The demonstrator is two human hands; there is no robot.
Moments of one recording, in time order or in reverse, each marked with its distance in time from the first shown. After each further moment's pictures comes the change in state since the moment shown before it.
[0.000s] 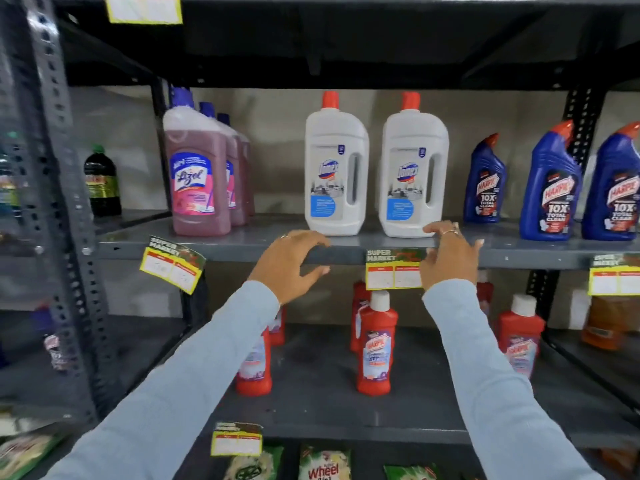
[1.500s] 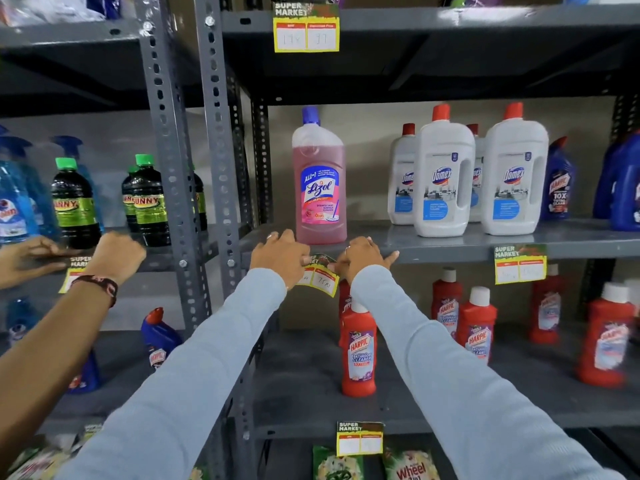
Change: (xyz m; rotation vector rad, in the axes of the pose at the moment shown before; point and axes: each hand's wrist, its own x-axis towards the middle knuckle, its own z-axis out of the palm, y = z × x) left_hand -0.064 -0.183 -0.154 0.520 -0.216 -0.211; right_hand -0.104 -0.274 0.173 -0.274 -0.521 -0.025
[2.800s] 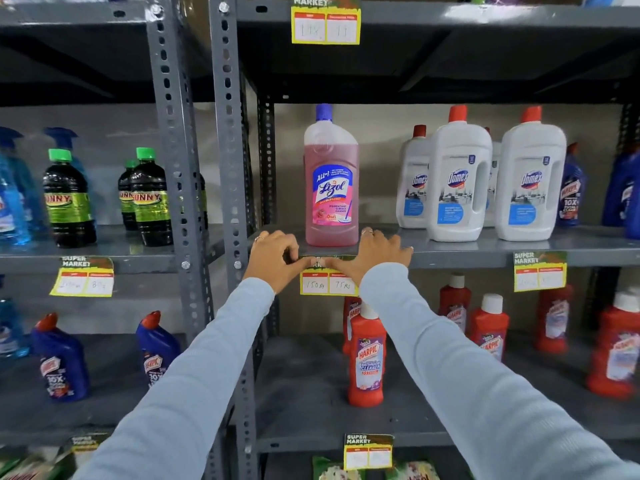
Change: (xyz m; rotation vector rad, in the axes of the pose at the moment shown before) left_hand 0.018 -0.046 0.044 -0.631 0.278 -0.002; right_hand 0.015 -0.007 0.009 -0.220 0.178 0.018
